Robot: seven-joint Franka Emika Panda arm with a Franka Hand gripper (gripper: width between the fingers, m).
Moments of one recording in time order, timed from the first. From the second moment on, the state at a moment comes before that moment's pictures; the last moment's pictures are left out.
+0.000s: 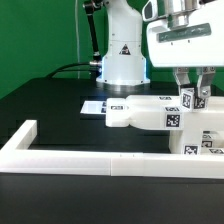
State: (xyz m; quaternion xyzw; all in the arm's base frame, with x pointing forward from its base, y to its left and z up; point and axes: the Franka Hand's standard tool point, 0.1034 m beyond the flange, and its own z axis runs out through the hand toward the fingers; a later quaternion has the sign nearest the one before) arm 0.638 0.067 0.119 -0.81 0.58 -0.01 0.10
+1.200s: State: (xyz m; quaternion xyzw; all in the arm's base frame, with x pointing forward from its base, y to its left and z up) arm 0.640 0.059 0.120 -0.55 0.83 0.03 0.10
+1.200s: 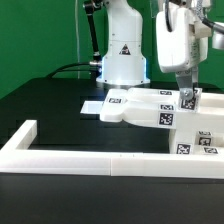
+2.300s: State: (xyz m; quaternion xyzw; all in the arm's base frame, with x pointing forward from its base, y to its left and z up) arm 0.627 0.078 0.153 -0.73 0.67 0.03 0.12
